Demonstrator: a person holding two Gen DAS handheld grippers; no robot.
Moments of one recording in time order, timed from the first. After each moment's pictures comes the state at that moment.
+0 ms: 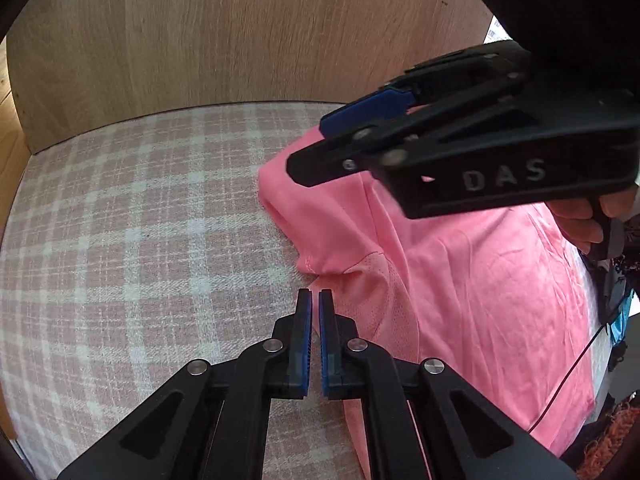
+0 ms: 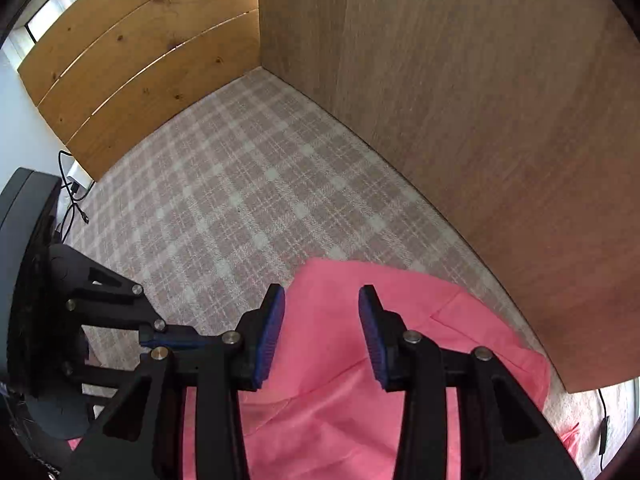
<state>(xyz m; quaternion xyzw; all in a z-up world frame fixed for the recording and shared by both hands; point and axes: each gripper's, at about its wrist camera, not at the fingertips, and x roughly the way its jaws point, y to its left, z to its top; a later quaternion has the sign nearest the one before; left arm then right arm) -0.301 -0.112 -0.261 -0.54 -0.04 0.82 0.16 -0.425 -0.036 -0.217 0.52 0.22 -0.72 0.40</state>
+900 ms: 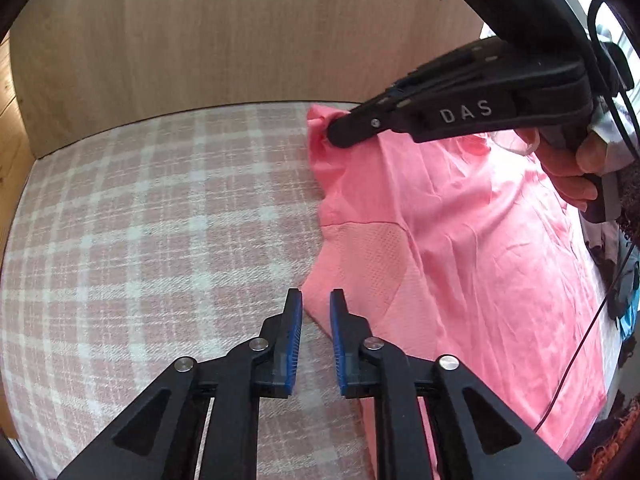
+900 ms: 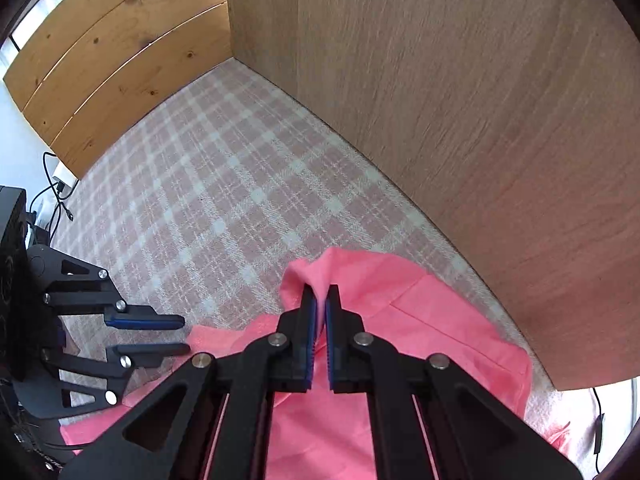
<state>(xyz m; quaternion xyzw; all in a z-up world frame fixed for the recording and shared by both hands) -0.351 -0.059 -0.293 -0.53 0.00 0.83 0.16 -0.448 -0.021 -0.225 0.53 0.22 -0.72 0.39</state>
